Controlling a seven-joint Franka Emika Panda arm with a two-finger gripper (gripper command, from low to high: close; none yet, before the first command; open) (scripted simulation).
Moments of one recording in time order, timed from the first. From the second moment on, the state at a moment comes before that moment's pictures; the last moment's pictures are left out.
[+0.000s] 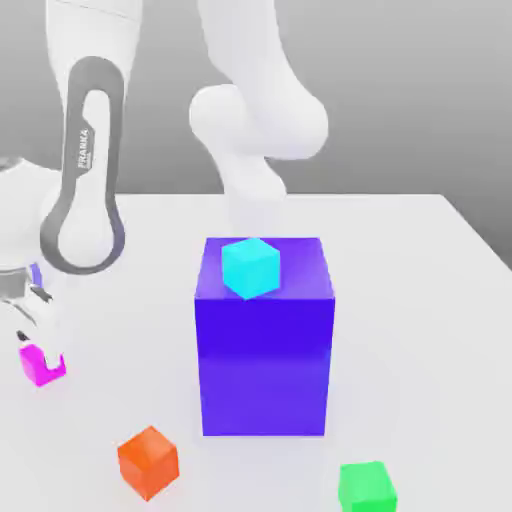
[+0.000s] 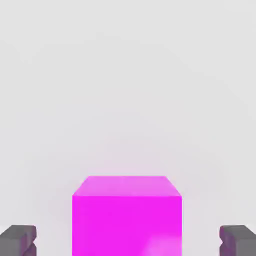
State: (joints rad) arm -0.63 0.35 -0.21 -2.62 0.39 2.95 0.35
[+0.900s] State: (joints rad) arm -0.05 0.17 0.01 -2.46 0.00 2.63 0.88
